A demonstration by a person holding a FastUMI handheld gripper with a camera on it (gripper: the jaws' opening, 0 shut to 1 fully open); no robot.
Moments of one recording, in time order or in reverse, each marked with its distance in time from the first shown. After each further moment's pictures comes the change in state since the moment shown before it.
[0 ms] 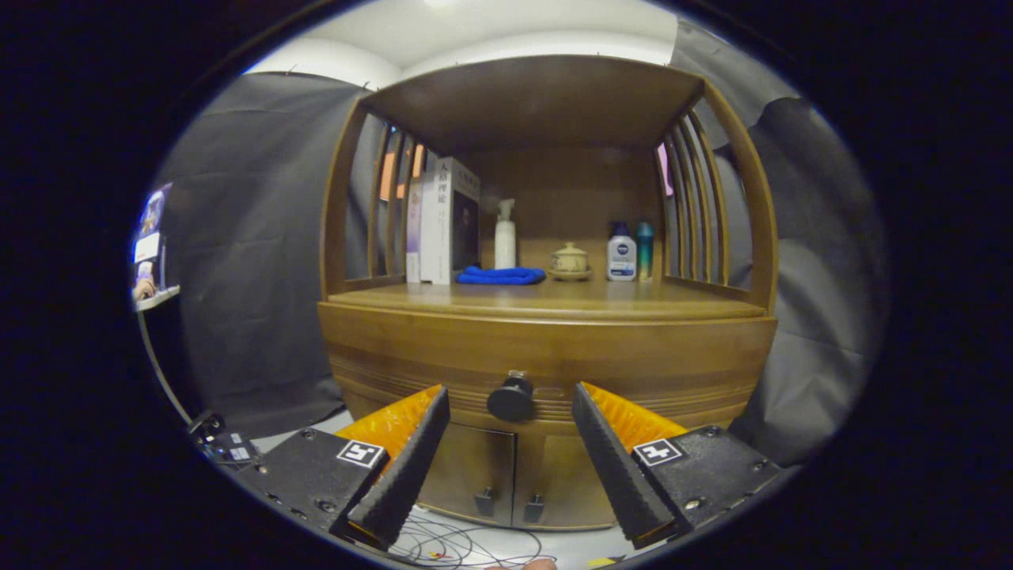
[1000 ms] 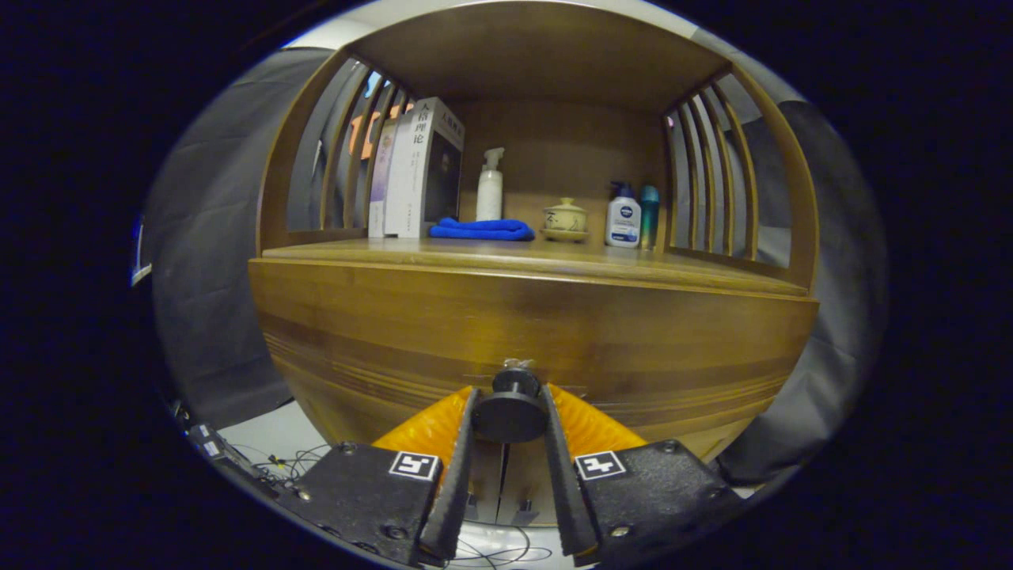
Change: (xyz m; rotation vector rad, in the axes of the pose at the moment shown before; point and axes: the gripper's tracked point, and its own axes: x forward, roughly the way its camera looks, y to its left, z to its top) arm 0.063 0.006 -0.028 -0.002 0.120 -0.088
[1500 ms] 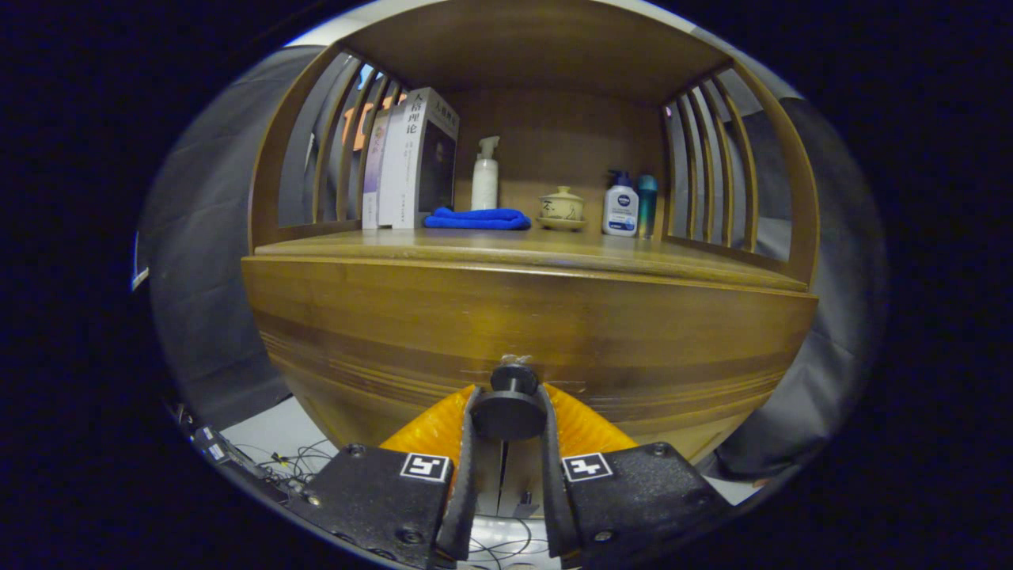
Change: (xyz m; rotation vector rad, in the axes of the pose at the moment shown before) arm 0.000 -0.002 -0.001 -0.029 0.026 -0.016
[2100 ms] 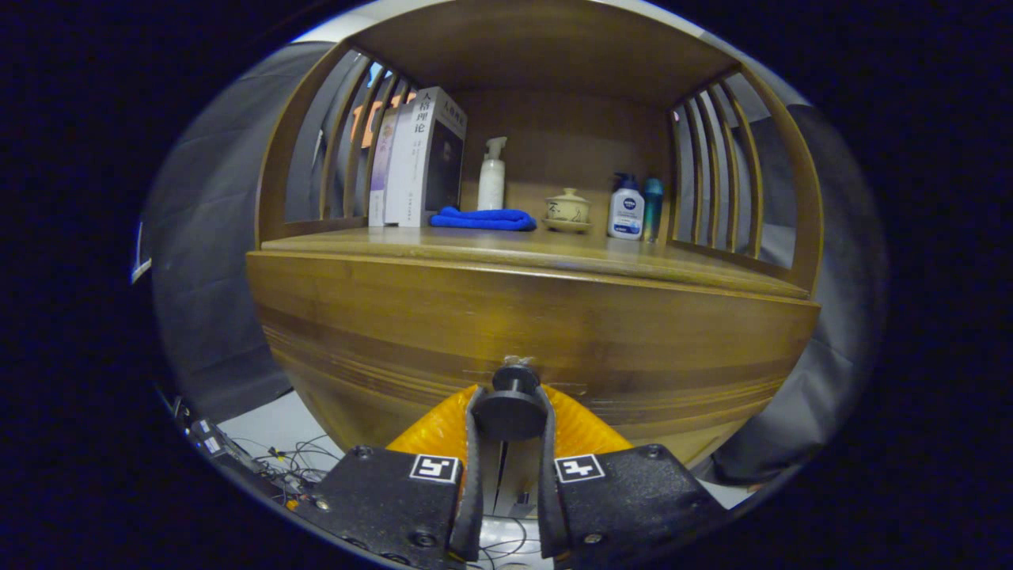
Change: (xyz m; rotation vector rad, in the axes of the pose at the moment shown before) arm -0.008 0.002 -0.002 -0.022 -0.006 0.008
